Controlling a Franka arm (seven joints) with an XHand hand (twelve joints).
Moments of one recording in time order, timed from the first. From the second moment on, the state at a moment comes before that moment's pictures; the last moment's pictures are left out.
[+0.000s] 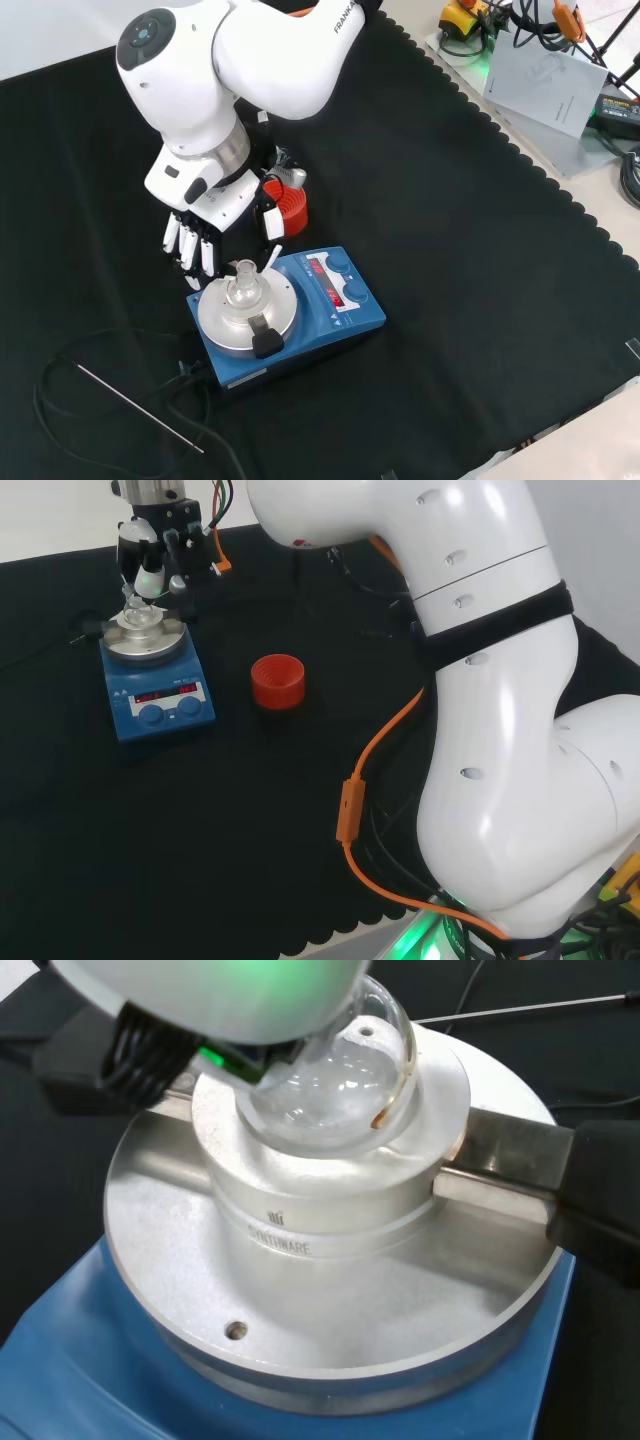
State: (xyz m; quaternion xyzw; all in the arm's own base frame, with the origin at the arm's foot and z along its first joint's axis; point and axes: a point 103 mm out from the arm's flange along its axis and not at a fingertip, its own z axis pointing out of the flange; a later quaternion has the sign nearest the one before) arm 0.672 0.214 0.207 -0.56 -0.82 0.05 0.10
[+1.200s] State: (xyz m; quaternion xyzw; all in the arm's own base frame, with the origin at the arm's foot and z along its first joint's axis) arm 0.672 0.206 0.211 -0.56 -0.82 0.05 0.12
